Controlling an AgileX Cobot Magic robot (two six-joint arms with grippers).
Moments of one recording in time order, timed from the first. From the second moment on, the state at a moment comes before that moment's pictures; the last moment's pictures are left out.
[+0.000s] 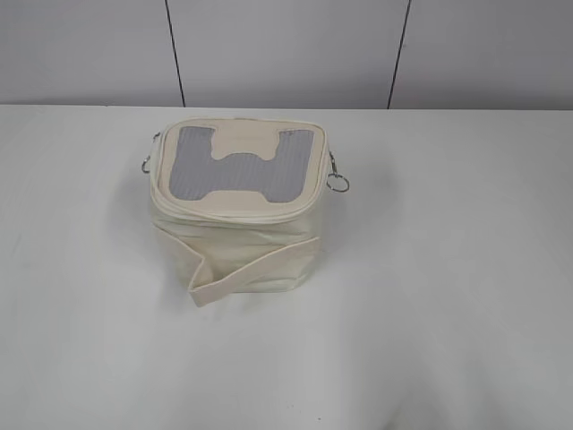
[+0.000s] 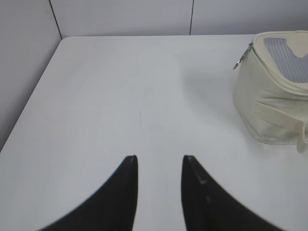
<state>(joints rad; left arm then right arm) 0.01 -0.01 -0.54 -0.07 1.06 0.03 0.04 -0.01 -0.50 0.02 1.05 0.02</state>
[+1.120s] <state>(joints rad) 0.01 -0.01 -0.54 -0.07 1.06 0.03 0.04 -0.01 -0.50 0.02 1.05 0.02</state>
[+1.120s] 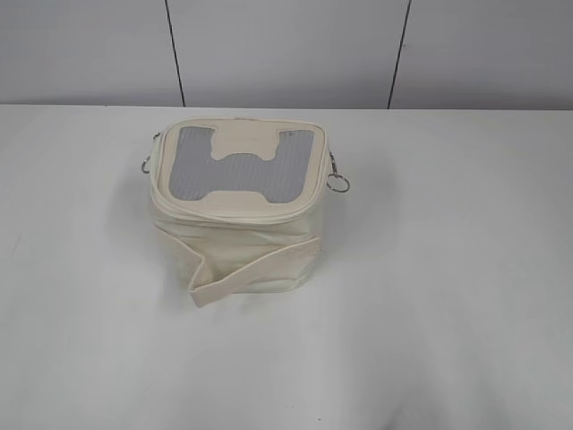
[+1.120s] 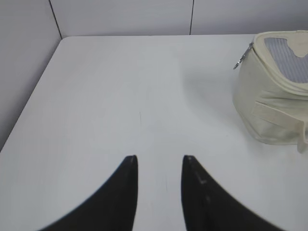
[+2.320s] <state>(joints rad) 0.01 0.04 -0.54 -0.10 1.04 0.03 0.31 1.91 -1.65 0.94 1.00 -1.13</state>
